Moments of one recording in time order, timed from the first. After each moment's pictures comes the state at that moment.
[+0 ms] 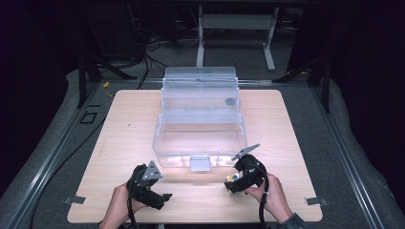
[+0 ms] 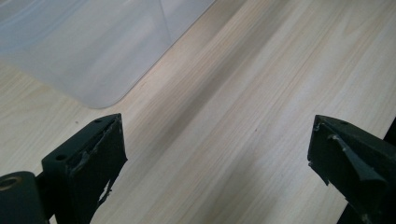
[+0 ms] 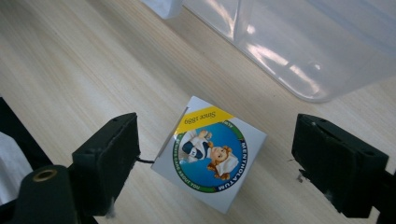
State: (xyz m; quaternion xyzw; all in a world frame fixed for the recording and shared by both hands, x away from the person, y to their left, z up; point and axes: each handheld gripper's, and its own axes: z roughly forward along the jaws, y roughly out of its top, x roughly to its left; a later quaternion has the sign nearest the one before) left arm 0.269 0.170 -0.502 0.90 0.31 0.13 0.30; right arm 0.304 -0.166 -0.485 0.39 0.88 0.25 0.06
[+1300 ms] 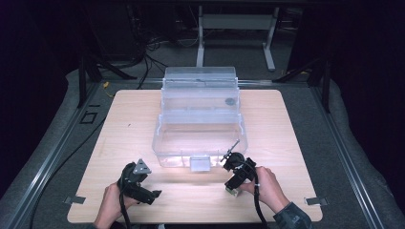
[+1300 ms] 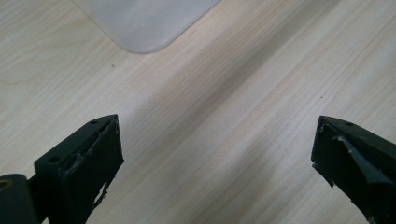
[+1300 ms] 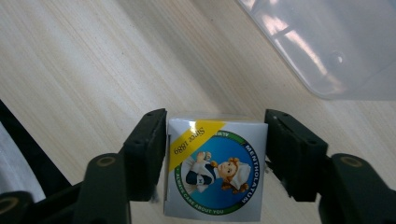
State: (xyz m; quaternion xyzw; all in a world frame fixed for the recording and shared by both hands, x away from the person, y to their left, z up) left arm 0.287 0.202 -0.526 0.89 0.36 0.11 0.27; right arm 0.320 -0.138 -0.488 0.34 0.93 0.13 0.05
